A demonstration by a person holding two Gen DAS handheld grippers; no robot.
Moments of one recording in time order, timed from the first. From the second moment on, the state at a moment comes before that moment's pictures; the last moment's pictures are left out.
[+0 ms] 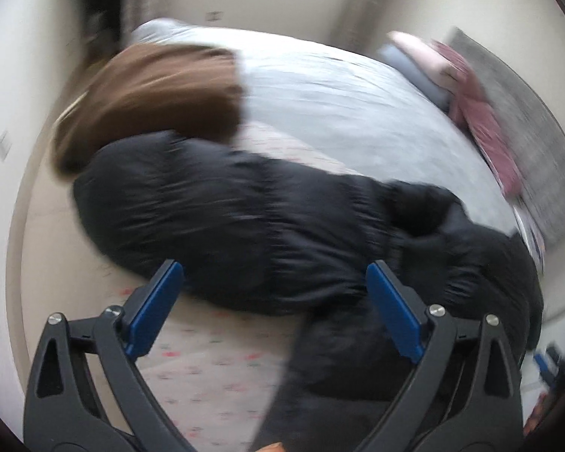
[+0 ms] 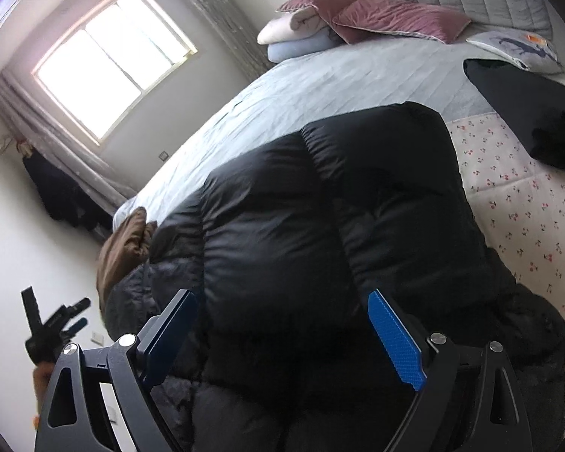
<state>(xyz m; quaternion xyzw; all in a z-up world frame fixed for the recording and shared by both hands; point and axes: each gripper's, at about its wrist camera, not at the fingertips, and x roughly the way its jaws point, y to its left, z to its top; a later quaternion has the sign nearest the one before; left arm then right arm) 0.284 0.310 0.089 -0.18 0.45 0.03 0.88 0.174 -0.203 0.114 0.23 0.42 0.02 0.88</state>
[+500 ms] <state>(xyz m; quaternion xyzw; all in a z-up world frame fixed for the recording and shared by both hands) 0.296 0.483 -0.066 -0.49 0.39 0.12 0.77 0.167 -0.178 0.080 0.20 0.43 0.05 0.88</state>
